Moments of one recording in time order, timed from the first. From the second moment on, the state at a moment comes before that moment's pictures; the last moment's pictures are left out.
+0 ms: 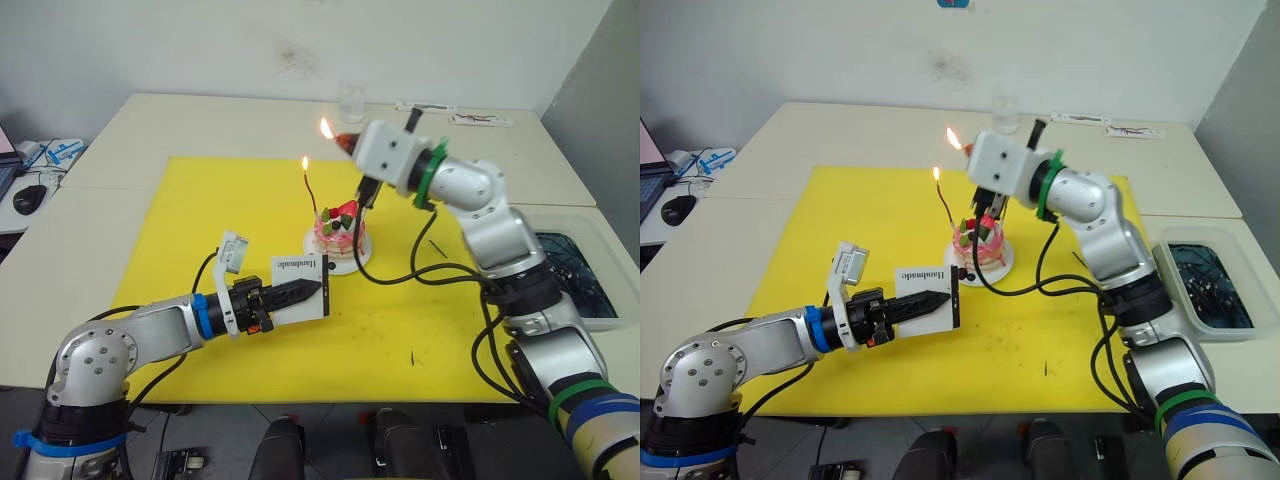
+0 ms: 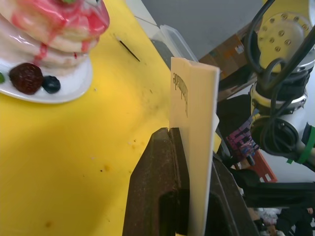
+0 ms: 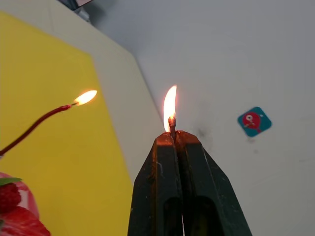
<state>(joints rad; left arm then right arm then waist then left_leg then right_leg) -0.23 0.67 0.17 -0.35 -1.45 1.12 -0.38 -0.93 -0.43 0.18 -0.01 -0.21 0.17 0.67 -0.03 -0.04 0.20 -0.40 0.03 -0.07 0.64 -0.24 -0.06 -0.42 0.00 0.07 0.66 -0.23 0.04</state>
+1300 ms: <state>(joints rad) -0.28 0.57 0.04 -0.36 -1.40 1.13 -0.45 -0.22 -0.86 -0.31 -0.05 -0.17 0.37 0.55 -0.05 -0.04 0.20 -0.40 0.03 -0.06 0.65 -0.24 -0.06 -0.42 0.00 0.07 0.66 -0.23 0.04</state>
